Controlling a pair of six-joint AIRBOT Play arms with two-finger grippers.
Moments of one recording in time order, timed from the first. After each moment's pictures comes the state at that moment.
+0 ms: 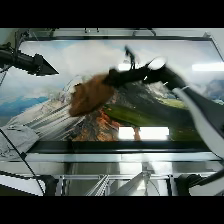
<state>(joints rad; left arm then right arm) 0.22 -1.71 1.85 0.77 -1.65 -1.15 0.35 -1.72 1.61 -0.37 1.03 1.23</state>
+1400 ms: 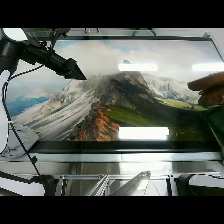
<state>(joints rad) -0.09 -1.69 1.85 0.79 -1.63 -1.22 -0.85 -1.52 1.87 -0.93 1.50 1.49</state>
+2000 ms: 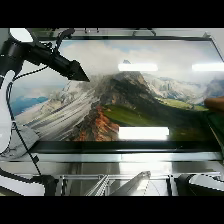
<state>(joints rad) -0.11 -1.73 1.85 0.79 -1.63 -1.20 -0.96 -1.39 1.85 -1.52 1.78 1.61</state>
